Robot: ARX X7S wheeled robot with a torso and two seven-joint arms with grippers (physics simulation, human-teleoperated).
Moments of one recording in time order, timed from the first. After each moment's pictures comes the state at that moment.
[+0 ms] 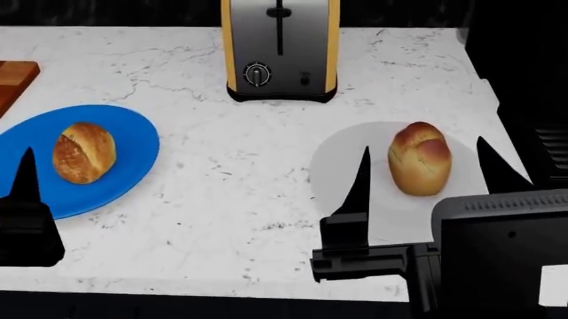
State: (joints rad) left arm -0.70 -0.40 -0.16 0.94 -1.35 -1.46 -1.09; right arm 0.47 0.31 0.05 -0.99 0.48 1.19 0.29
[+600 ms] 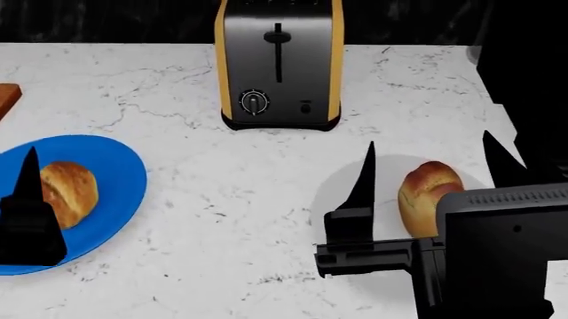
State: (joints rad) left arm -0.69 -0.44 -0.10 0.92 -1.34 -1.40 -1.09; right arm 0.49 0.33 0.05 -0.98 0.51 1.19 0.31
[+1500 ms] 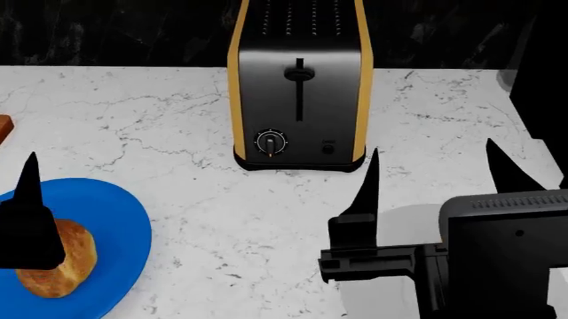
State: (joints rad) left arm -0.68 -0.49 -0.07 0.90 -1.36 -1.34 -1.10; right arm 0.48 0.35 0.07 -0.98 0.57 1.20 0.36
